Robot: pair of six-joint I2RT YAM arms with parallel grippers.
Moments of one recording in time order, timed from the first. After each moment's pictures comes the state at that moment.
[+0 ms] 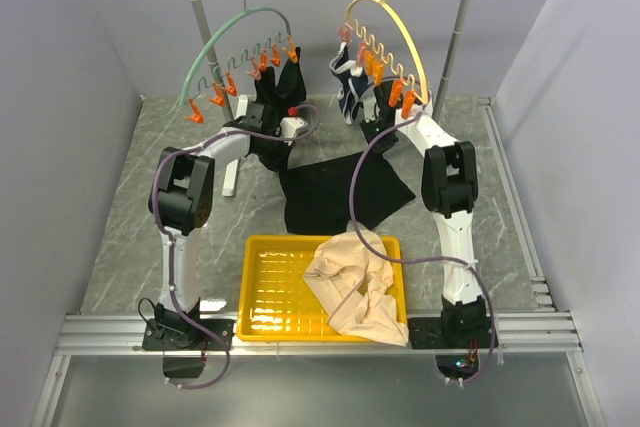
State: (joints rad) left arm -0.32 2.15 1.59 -0.45 0.40 0.40; right arm 0.24 2.40 2.07 -0.84 -0.16 -0.21
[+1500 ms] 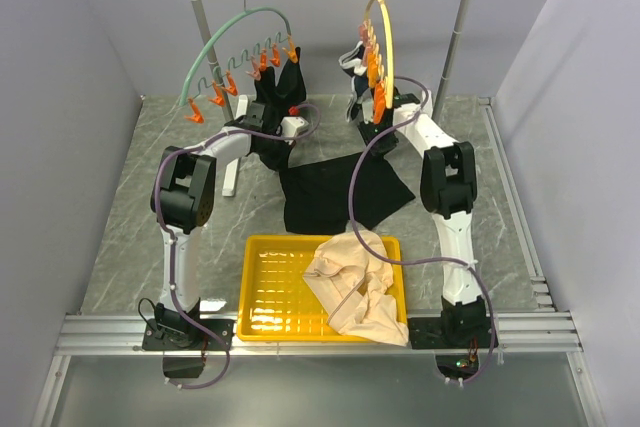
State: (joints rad) left arm -0.32 2.17 1.61 -0.45 0.40 0.40; right arm 0.25 2.39 2.08 -0.90 -0.12 -0.19
